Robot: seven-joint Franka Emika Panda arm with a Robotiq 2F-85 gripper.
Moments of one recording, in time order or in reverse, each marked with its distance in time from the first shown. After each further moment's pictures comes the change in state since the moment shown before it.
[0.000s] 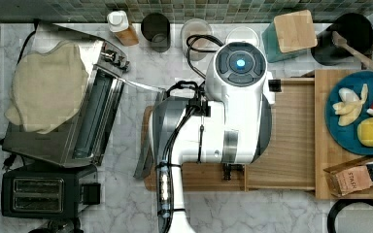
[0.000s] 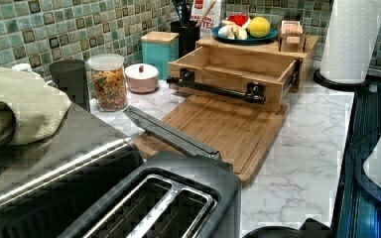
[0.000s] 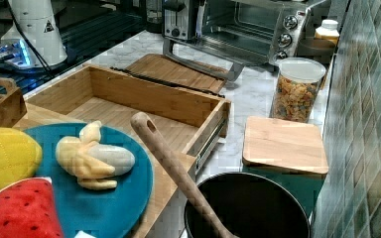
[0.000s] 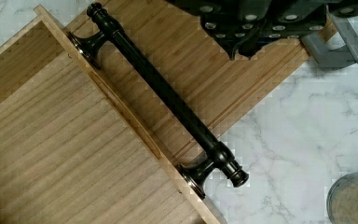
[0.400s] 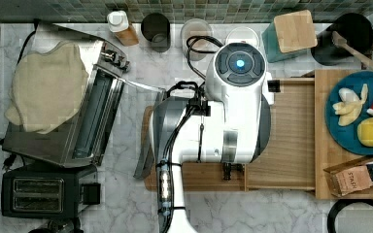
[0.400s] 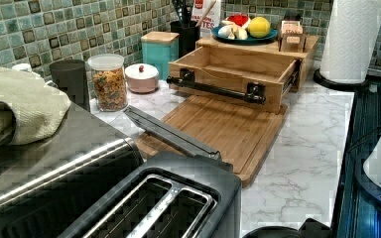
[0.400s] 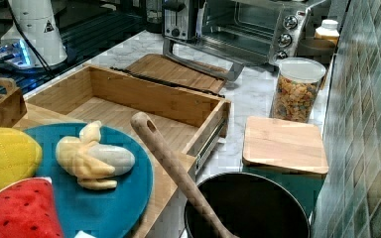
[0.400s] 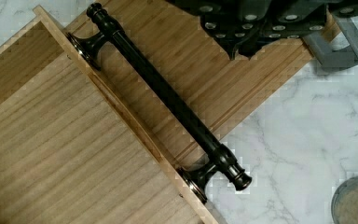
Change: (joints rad) arm 0.000 0.004 0.000 -0.013 0.001 0.005 0.000
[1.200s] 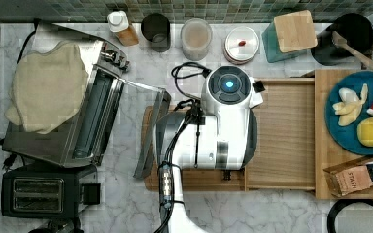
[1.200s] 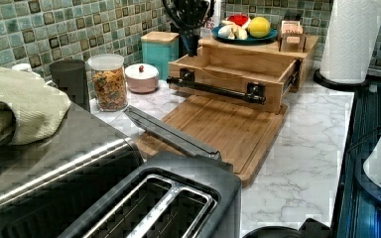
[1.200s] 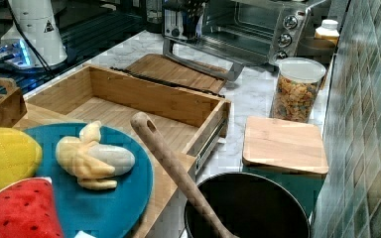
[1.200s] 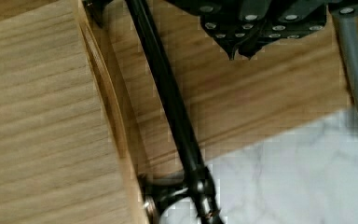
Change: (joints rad) arm 0.004 -0.004 0.004 -0.203 -0.008 0.177 -0.391
